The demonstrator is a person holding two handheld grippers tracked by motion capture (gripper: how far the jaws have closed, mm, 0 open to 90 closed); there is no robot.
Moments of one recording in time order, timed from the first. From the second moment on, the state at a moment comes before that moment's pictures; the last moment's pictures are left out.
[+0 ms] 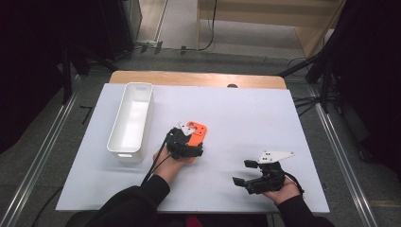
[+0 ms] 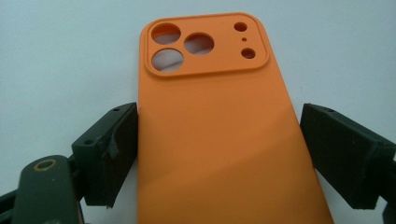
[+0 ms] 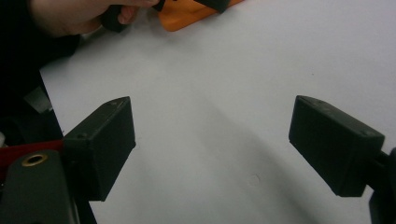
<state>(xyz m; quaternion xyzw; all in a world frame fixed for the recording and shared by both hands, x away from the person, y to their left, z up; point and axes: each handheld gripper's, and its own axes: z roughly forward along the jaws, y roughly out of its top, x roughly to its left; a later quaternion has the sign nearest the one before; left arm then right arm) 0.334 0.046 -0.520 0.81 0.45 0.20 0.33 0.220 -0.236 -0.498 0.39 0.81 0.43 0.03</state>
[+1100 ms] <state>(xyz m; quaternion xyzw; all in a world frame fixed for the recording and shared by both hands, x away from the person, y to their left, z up) 0.332 0.057 -0.489 0.79 0.45 0.11 0.41 0.221 -0.236 -0.498 0.39 0.81 0.43 0.03</state>
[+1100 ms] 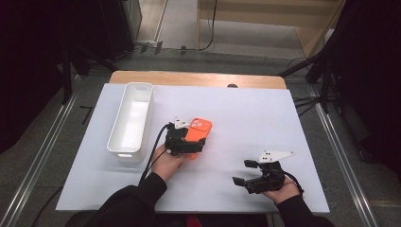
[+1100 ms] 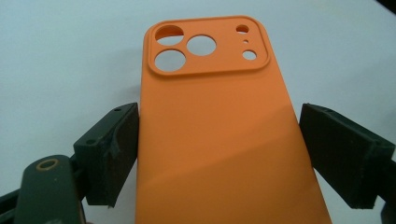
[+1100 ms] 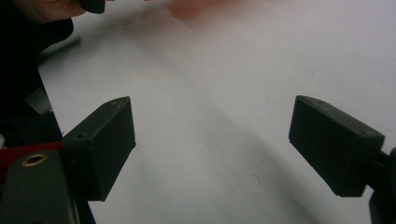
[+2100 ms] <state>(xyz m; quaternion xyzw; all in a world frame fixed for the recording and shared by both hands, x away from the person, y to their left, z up) 0.326 0.065 -0.474 0.76 0.45 0.03 0.47 0.224 -0.239 -0.496 0.41 0.80 0.44 0.03</state>
